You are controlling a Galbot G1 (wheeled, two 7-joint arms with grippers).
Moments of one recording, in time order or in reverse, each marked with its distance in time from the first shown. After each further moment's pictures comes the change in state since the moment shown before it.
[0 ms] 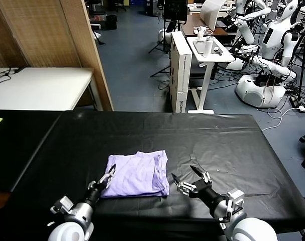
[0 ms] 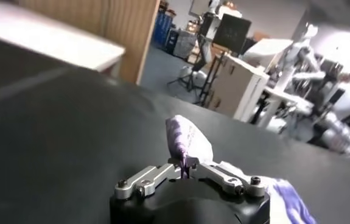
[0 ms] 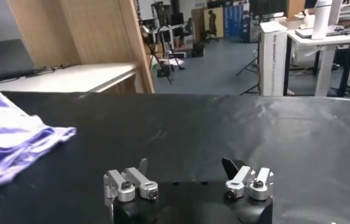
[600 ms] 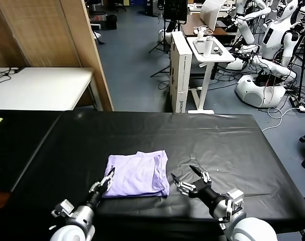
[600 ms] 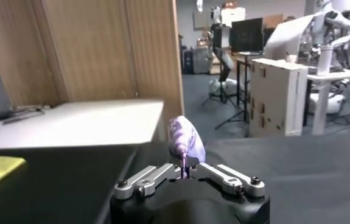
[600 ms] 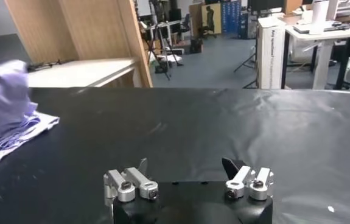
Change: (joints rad) left arm 0.001 -0.011 0.000 0.008 -0.034 0.011 0.000; right arm 0.005 -0.002 -0.006 0.002 -0.005 0.000 0.000
